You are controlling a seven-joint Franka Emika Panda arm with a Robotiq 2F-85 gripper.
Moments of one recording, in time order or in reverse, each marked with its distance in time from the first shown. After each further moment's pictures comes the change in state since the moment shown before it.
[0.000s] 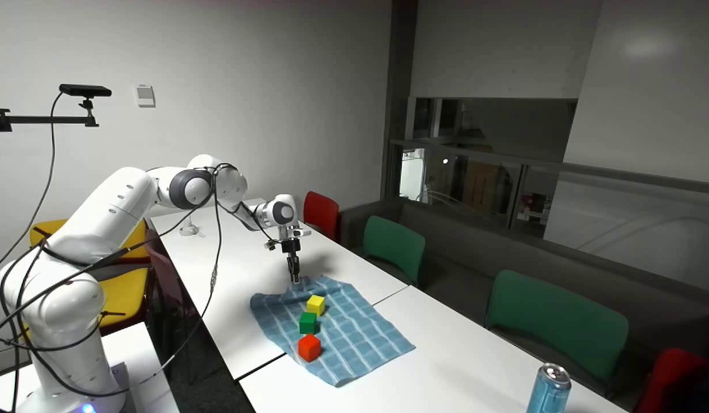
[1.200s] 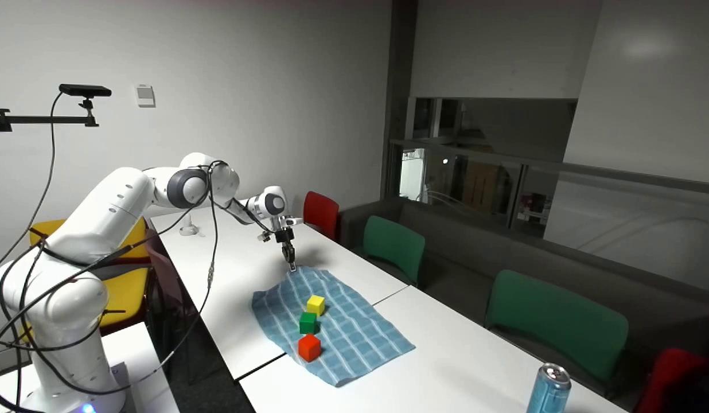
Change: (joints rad) arm 0.077 0.009 0.004 0.071 -0.056 -0.001 -0.004
